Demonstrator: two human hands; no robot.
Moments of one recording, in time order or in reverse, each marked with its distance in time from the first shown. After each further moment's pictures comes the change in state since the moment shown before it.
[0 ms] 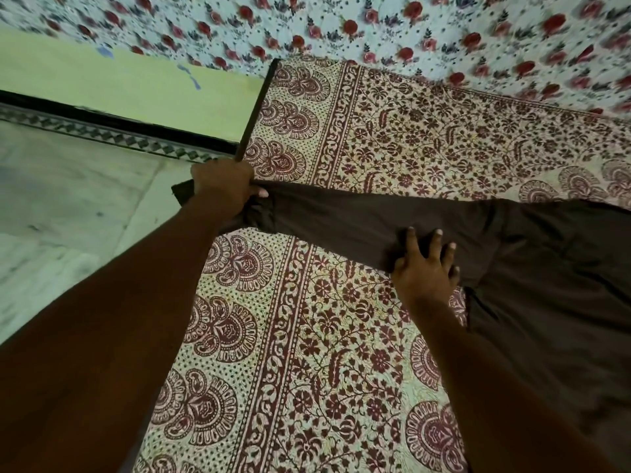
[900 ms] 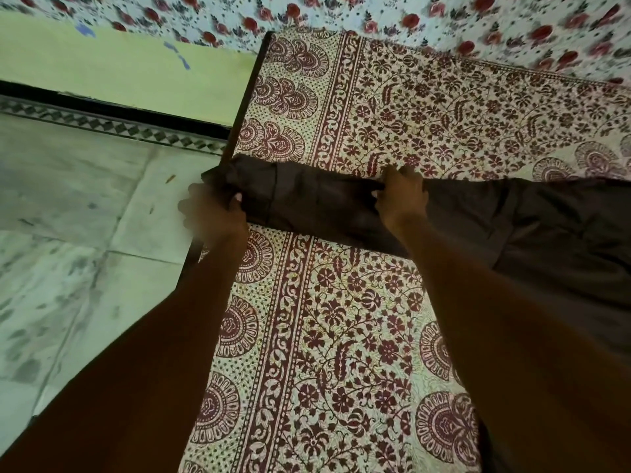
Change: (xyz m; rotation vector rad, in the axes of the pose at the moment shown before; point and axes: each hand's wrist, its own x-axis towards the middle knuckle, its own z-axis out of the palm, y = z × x) left_hand -0.037 0.022 0.092 -1.000 0.361 -0.688; right_hand 0.074 -0.081 -0.030 0.124 0.017 -0.203
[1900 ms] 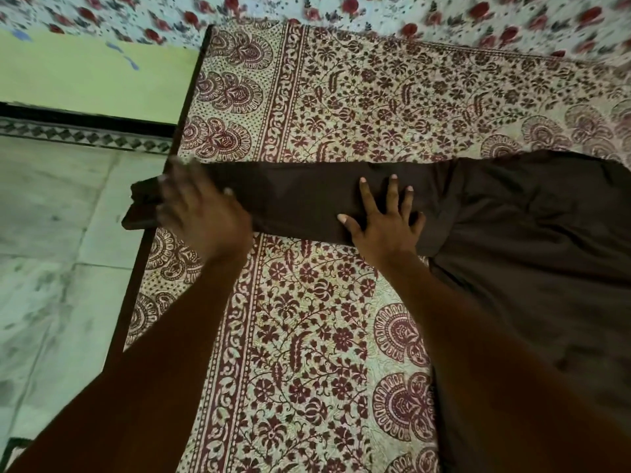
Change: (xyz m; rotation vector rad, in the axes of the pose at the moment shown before) left_hand -0.073 0.034 0.034 0.411 0.099 0.423; right_hand -0.055 0.090 0.014 -0.133 -0.052 0.006
